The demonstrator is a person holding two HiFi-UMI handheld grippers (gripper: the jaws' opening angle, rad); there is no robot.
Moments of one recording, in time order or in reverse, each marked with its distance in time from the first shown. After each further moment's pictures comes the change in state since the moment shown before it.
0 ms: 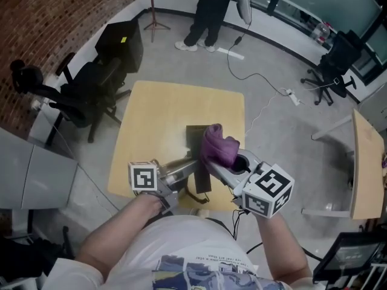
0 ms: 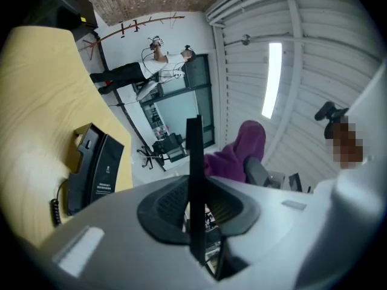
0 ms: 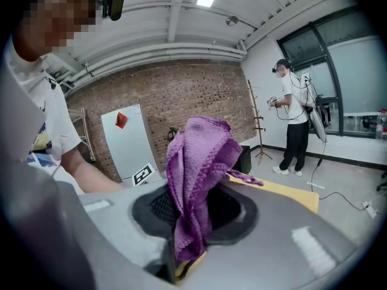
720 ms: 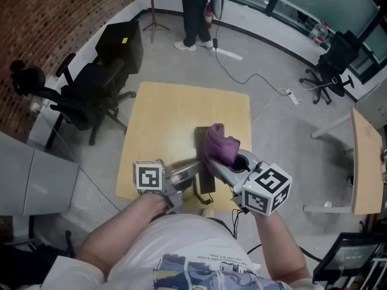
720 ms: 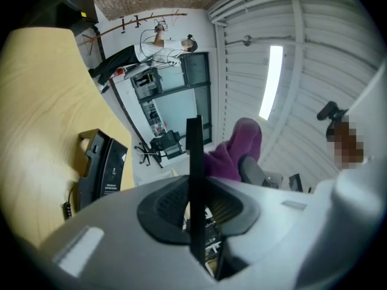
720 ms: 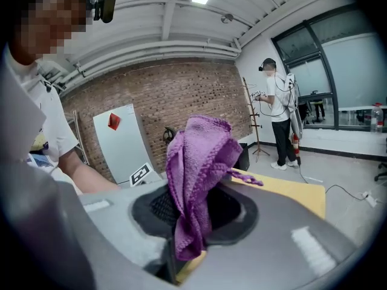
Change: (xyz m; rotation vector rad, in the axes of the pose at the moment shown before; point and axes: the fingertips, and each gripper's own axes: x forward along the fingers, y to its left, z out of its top) left arm -0.016 0.001 0.006 -0.019 0.035 -0.031; right arm 0.028 0.011 -0.004 0.053 0.006 -0.040
